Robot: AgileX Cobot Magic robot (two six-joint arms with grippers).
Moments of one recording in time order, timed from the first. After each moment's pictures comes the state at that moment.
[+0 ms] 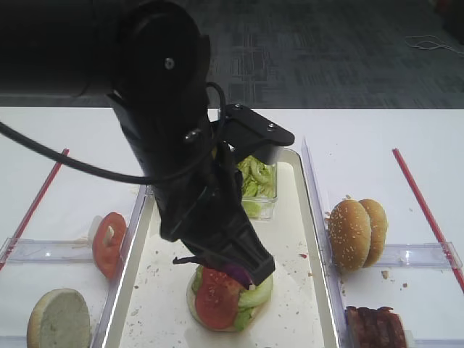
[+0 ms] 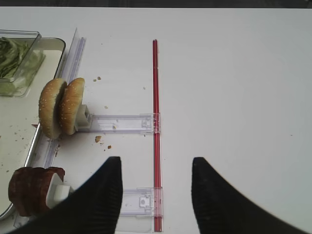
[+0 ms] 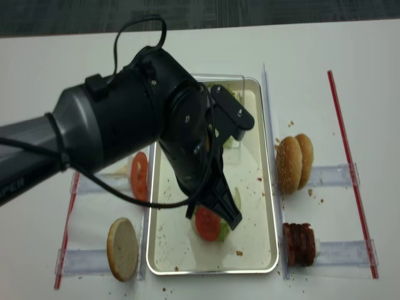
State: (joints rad) left arm -0.86 1.66 -1.26 -0.03 1.02 -0.01; right arm -0.06 -0.02 -0.49 0.04 1.12 -0.06
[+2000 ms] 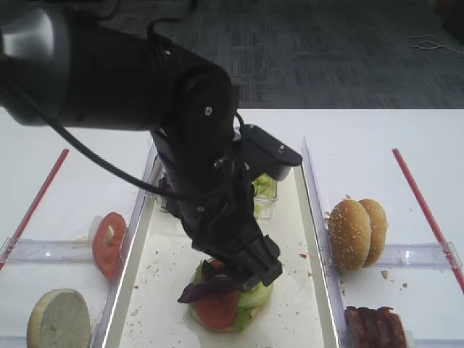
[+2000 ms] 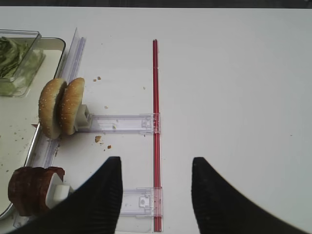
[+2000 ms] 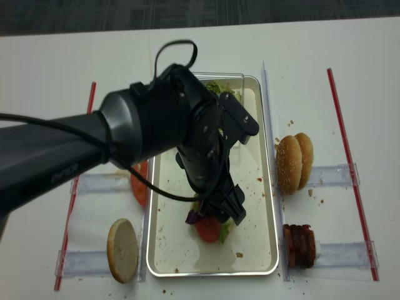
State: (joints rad) left arm -0.86 1.77 -1.28 0.02 0.92 -0.01; right arm -0.06 -0.02 -0.49 0.04 1.12 -0.06
